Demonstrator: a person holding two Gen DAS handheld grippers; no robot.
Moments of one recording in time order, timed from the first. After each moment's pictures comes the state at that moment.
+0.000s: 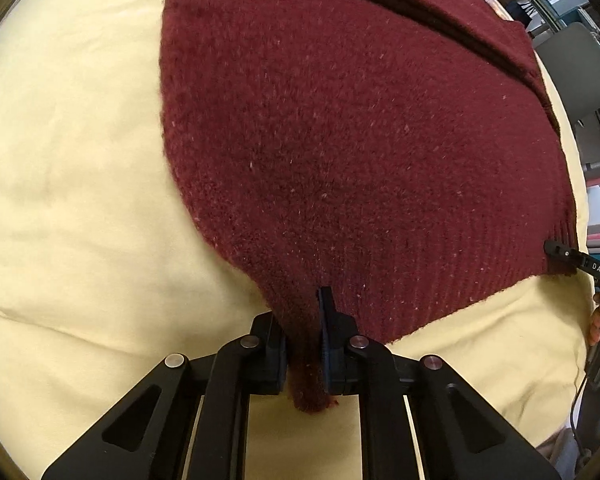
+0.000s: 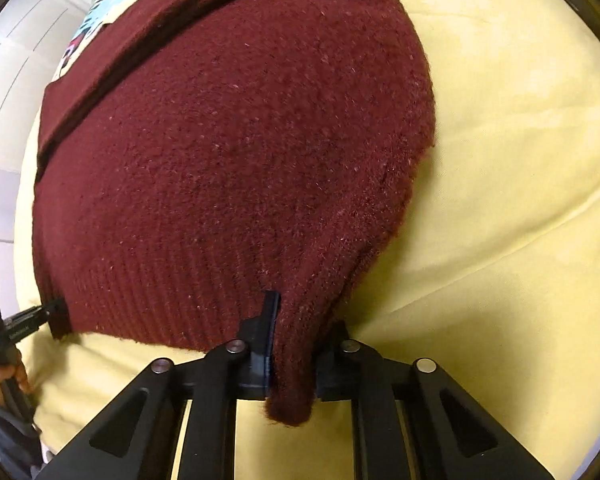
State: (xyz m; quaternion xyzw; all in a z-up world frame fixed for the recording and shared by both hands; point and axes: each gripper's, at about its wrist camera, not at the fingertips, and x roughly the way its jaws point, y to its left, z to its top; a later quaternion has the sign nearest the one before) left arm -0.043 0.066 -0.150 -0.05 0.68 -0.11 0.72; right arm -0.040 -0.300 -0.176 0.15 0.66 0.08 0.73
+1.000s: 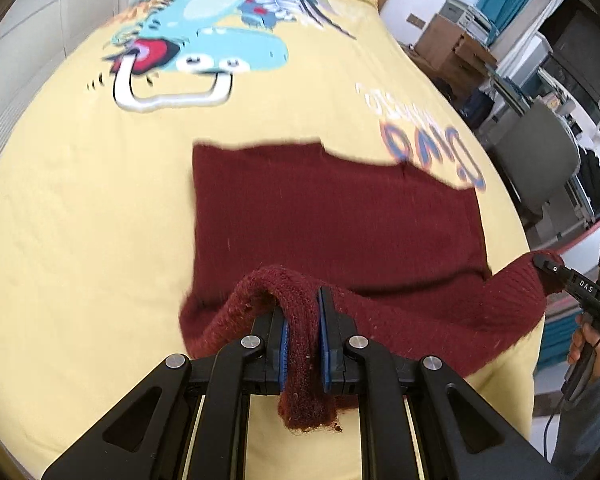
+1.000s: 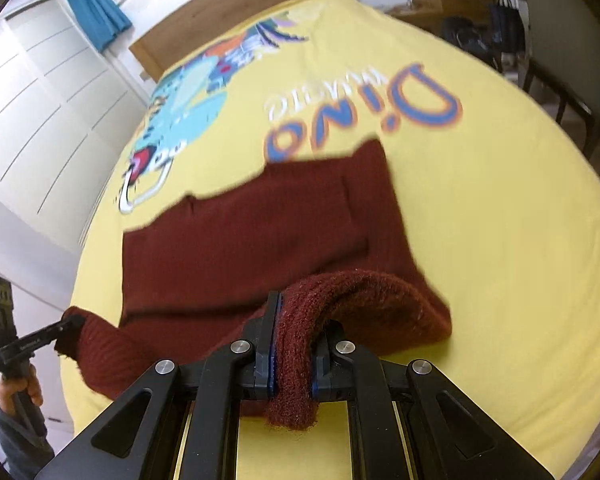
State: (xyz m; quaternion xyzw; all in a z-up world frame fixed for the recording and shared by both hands) left arm 0.081 0.095 0.000 -0.09 0.52 -0.13 0.84; right arm 0.077 -0.309 -0.021 0.18 0.47 0.10 0.86
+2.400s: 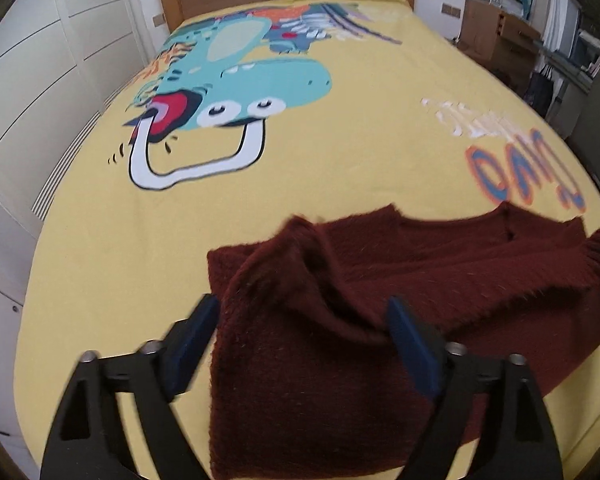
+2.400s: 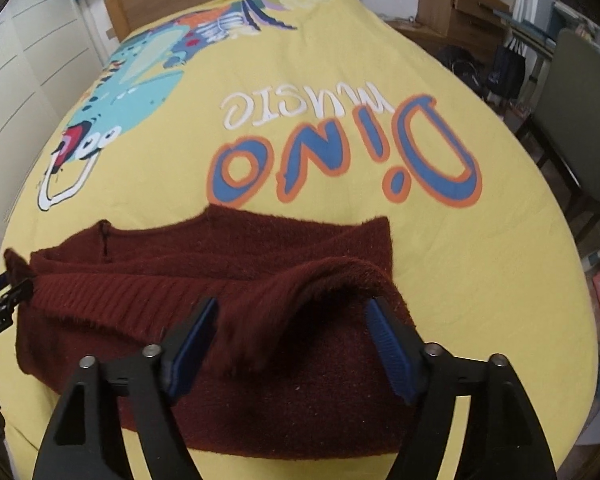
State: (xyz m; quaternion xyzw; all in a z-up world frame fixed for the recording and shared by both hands) left arm 0.191 0.070 -0.052 0.04 0.48 -0.02 0.88; right arm 0.201 -0.267 -0.054 0.05 0.50 0.04 0.86
